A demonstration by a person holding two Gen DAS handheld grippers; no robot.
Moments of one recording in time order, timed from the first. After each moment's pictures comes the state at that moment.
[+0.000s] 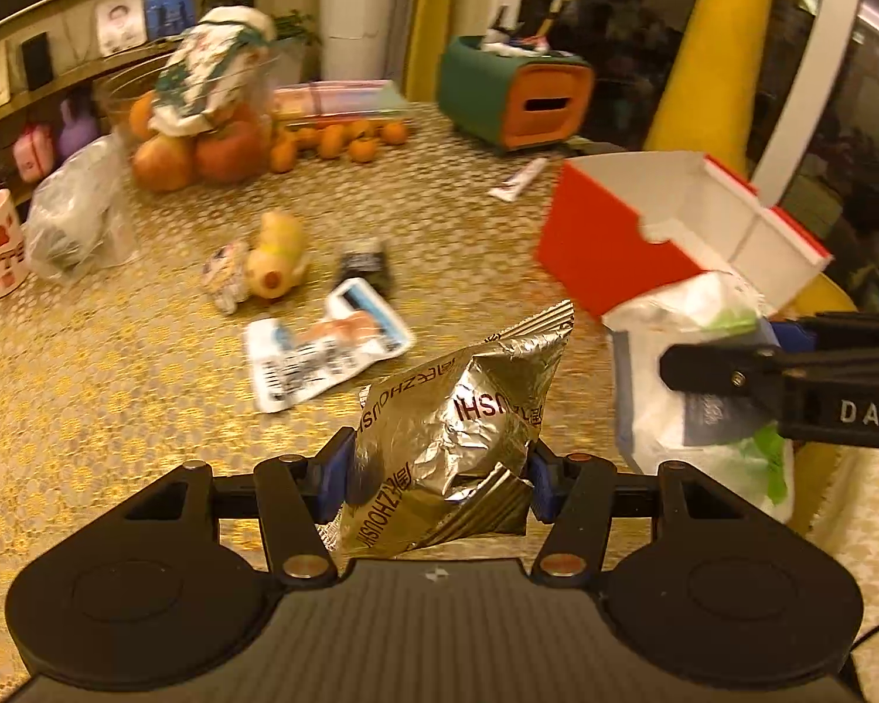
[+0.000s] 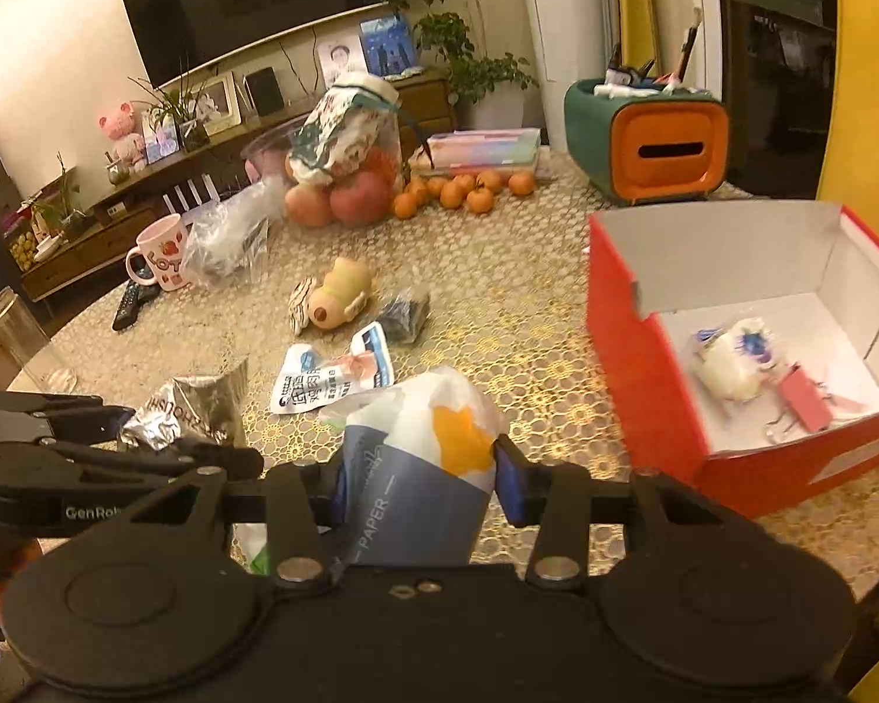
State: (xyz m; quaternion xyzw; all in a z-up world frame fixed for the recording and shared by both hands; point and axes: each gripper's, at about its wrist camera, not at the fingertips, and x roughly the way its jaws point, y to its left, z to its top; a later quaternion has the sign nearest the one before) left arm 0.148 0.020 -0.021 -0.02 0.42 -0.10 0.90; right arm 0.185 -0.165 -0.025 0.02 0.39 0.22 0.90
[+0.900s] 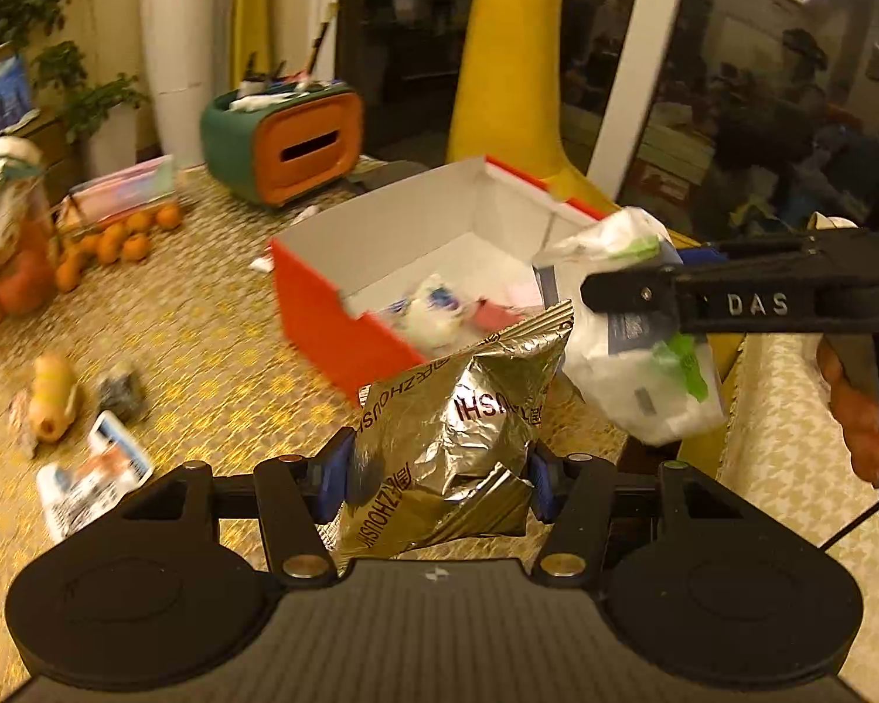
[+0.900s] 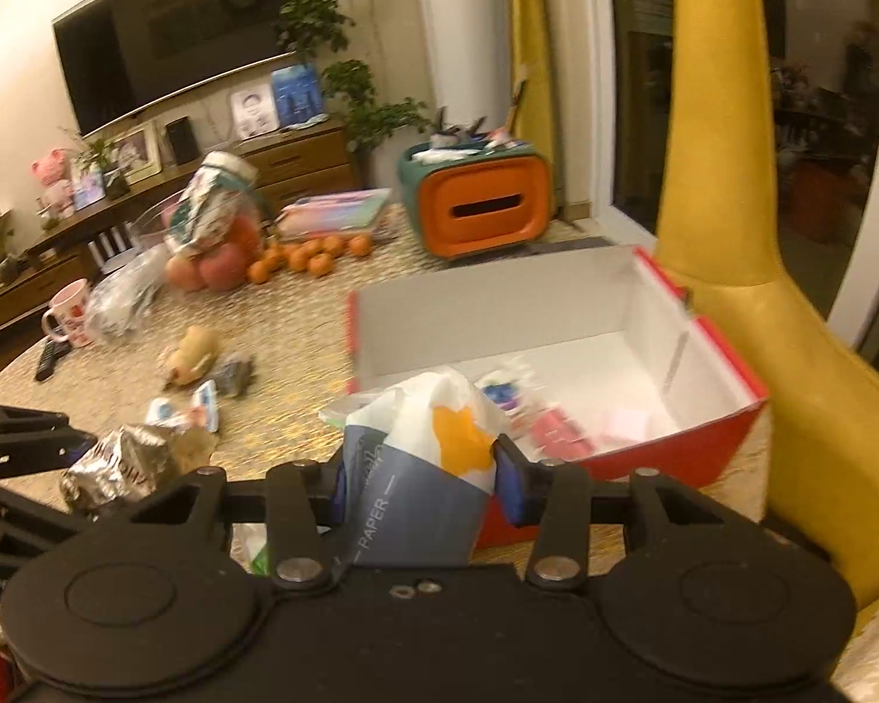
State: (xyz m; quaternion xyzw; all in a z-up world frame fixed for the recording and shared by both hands) left arm 0.166 -0.134 0.020 0.05 0.40 -0.23 0.89; right arm 0.202 -0.313 0.014 0.02 0.36 0.13 0.92
